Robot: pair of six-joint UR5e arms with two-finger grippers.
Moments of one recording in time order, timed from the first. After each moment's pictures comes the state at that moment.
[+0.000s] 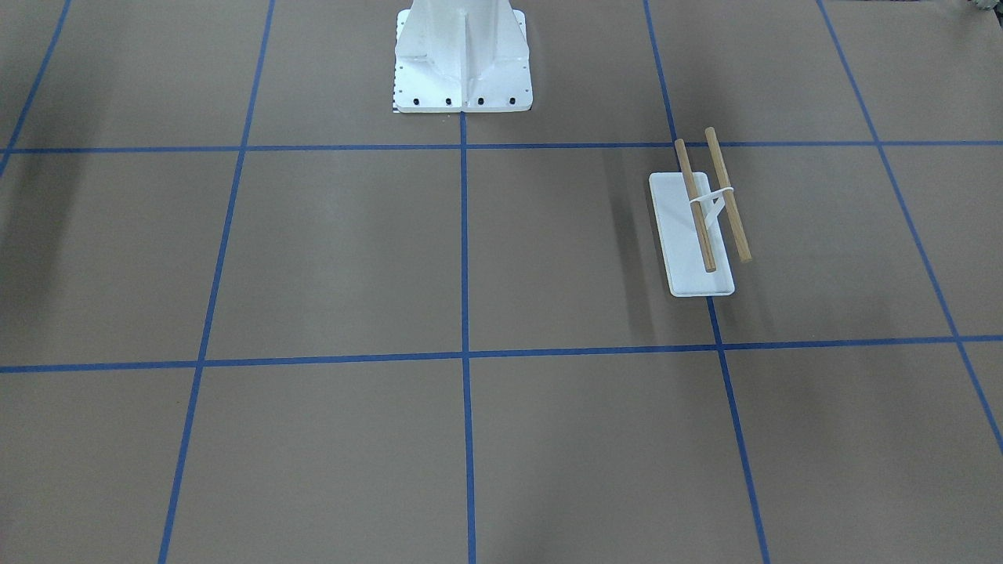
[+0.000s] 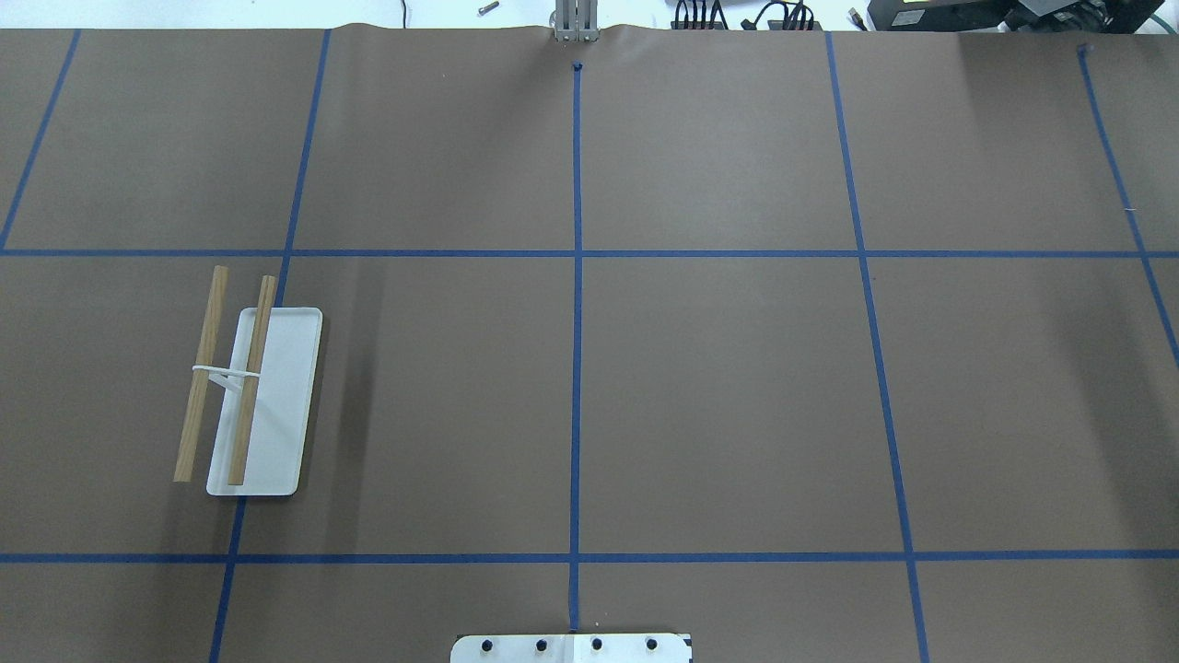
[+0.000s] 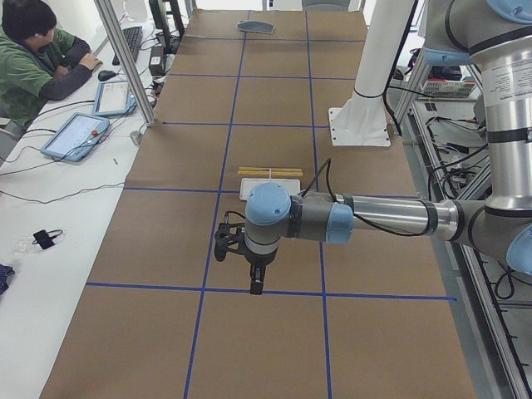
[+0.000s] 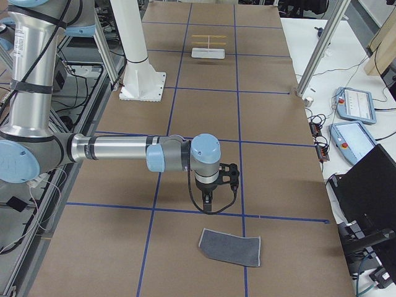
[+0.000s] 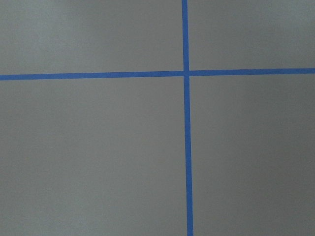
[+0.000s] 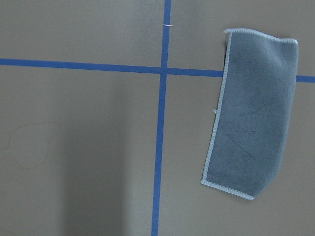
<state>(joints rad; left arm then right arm) -1.63 -1.35 -1.86 -1.62 -2.33 -0.02 1.56 -1.75 1.80 -1.52 2.31 0.03</state>
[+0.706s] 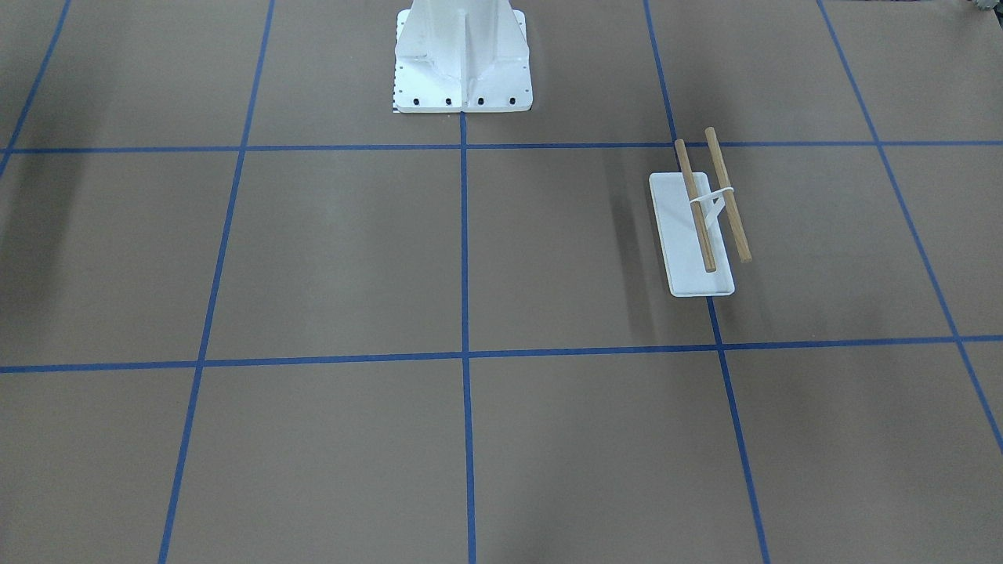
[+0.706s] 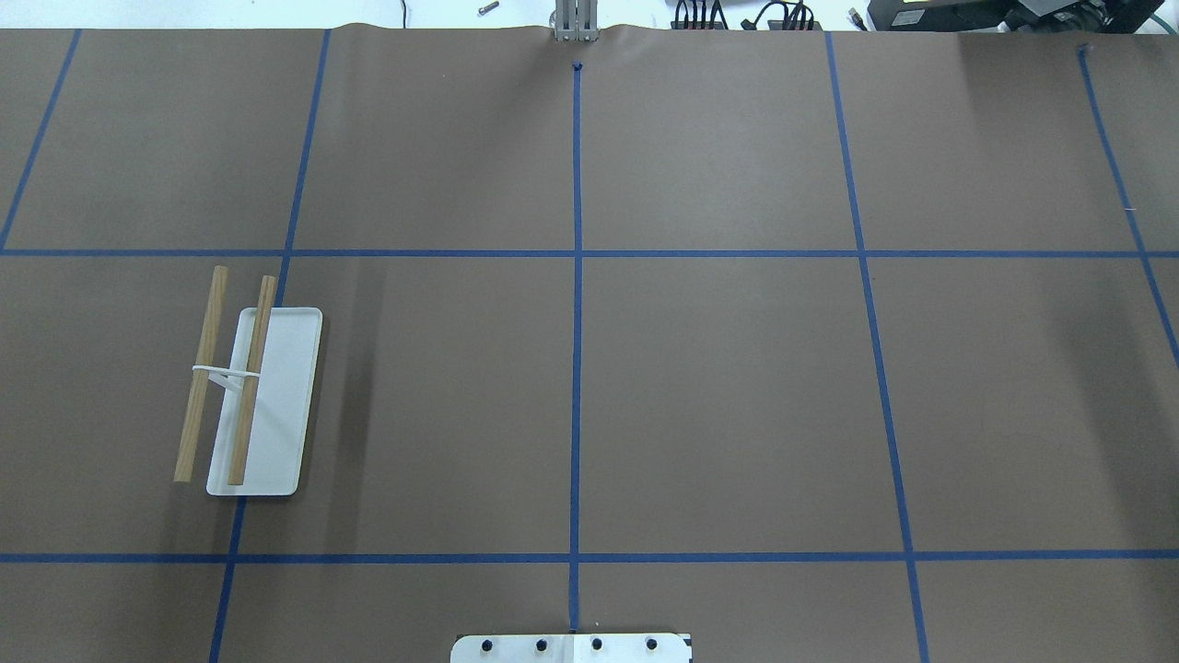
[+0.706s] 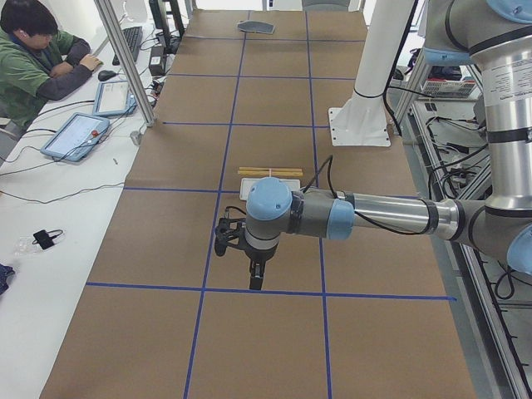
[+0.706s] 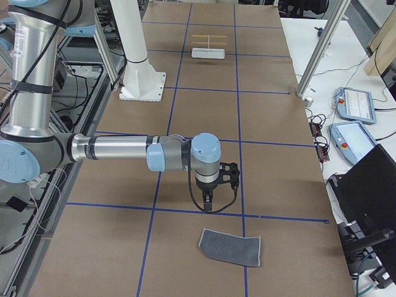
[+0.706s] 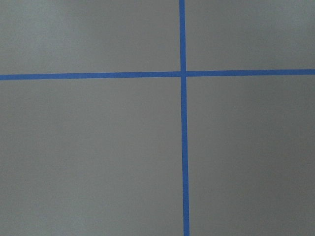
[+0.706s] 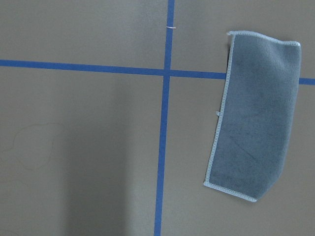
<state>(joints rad) -1.62 -1.35 -1.89 -1.62 -2.34 -0.03 1.55 -1.75 1.80 -1.52 2.32 0.03</state>
